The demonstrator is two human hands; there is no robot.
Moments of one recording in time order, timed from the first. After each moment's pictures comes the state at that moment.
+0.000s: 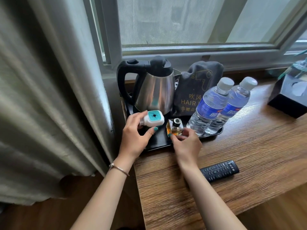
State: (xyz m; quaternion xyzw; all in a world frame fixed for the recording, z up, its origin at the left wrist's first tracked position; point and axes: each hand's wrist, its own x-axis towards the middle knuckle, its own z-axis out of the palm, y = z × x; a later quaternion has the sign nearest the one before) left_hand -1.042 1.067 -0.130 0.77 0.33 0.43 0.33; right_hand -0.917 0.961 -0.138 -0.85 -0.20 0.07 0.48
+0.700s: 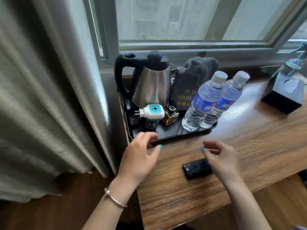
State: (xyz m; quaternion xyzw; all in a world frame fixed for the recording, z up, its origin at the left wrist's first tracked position) left_hand -1.075 0.987 -0.101 0.82 0.34 0.28 0.37; right_hand -0.876 0.844 -0.107 -0.87 -0.28 0.10 0.39
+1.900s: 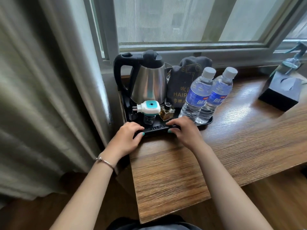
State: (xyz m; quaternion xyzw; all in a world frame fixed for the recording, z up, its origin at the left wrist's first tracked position) left_hand -1.078 1.042 -0.128 0.89 0.31 0.19 0.26; right_hand -0.869 0.926 -0.113 -0.78 -0.55 0.10 0.28
